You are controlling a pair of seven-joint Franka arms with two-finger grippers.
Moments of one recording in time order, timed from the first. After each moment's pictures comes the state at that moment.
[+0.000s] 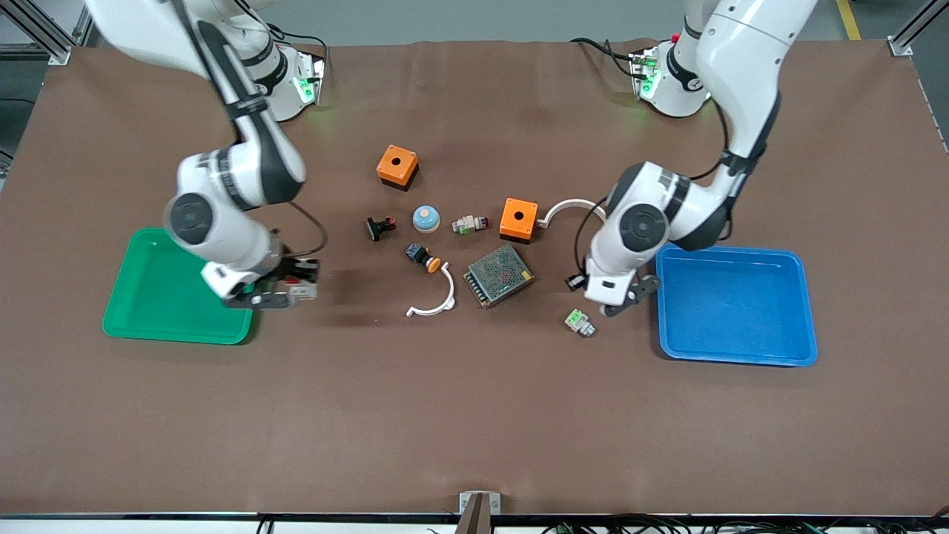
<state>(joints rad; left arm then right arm) -0.32 0.51 -0.22 -1.94 0.03 2.38 -1.11 0.36 0.31 -0.01 -2.05 0.11 2.32 0.29</state>
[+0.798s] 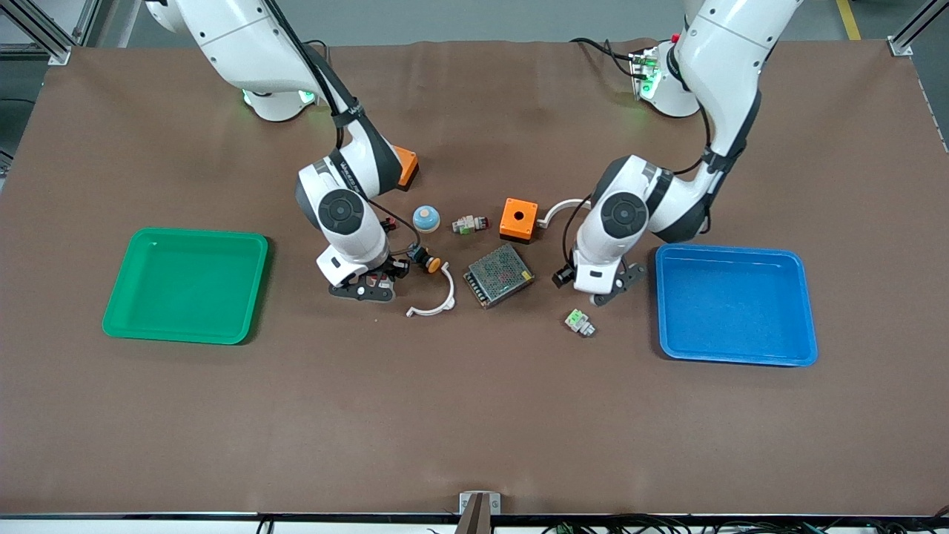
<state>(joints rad) -0.33 0.50 -0.20 -1.90 0.03 2.34 -1.16 0.57 0.53 -0.02 -1.92 0.01 2.40 0.66</state>
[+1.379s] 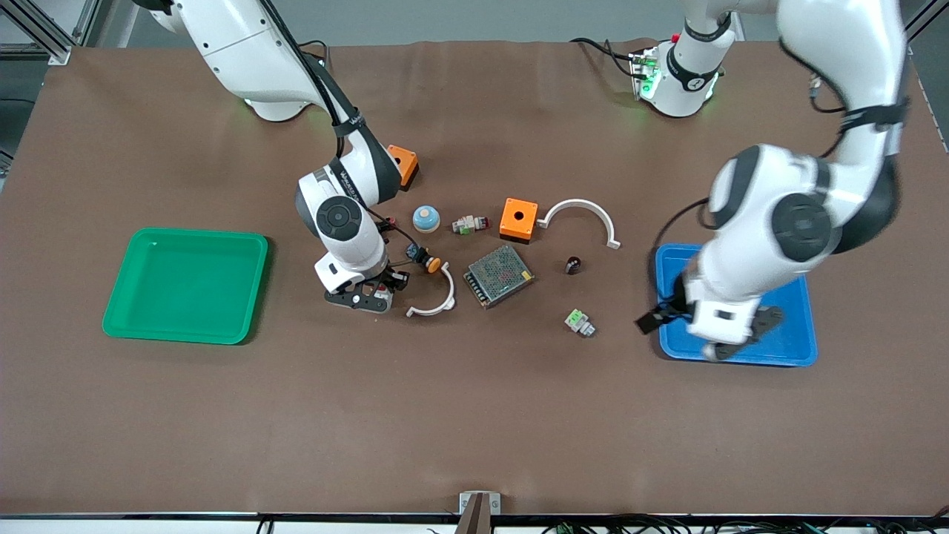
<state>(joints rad) -0.10 0.41 -0.19 -1.48 0.03 1.93 -0.73 0.56 0.55 -0.04 -1.90 0.02 2.45 0.74</state>
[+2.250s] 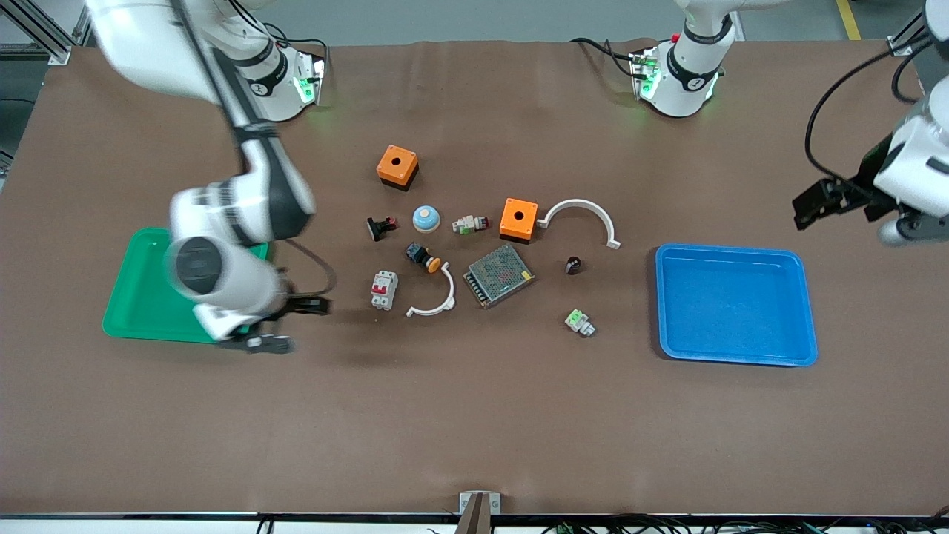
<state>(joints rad) 0.06 0.05 -0.19 -1.48 0.09 1.55 -0.21 0.24 0.45 -0.05 -1.60 0.02 1.93 0.24</state>
